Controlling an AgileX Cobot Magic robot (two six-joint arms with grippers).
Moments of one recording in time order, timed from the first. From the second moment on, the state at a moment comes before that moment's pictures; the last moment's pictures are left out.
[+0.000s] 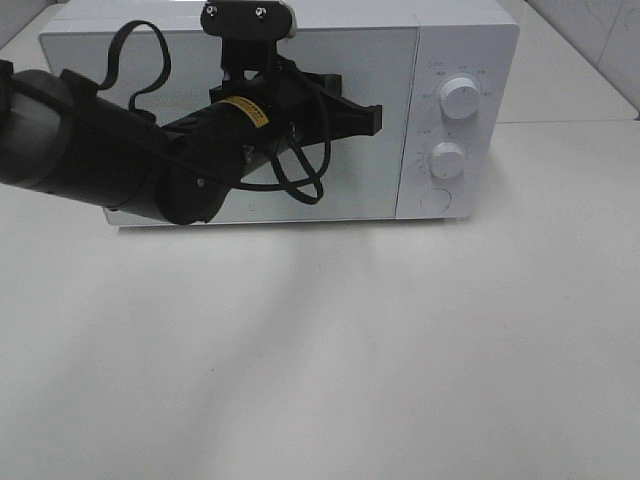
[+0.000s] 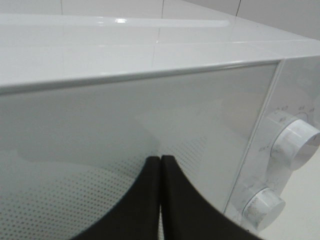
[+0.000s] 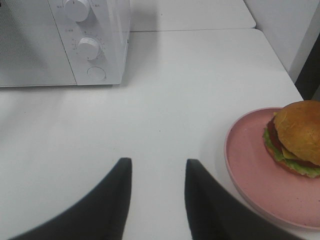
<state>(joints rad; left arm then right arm) -0.74 2.02 -1.14 -0.30 -0.67 0.07 -0.03 0.00 -0.49 0.00 0.97 0.02</state>
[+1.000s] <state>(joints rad) -0.84 1.73 -1.15 -0.37 -0.07 0.21 -0.03 0.00 -0.49 0.00 0.97 0.02</state>
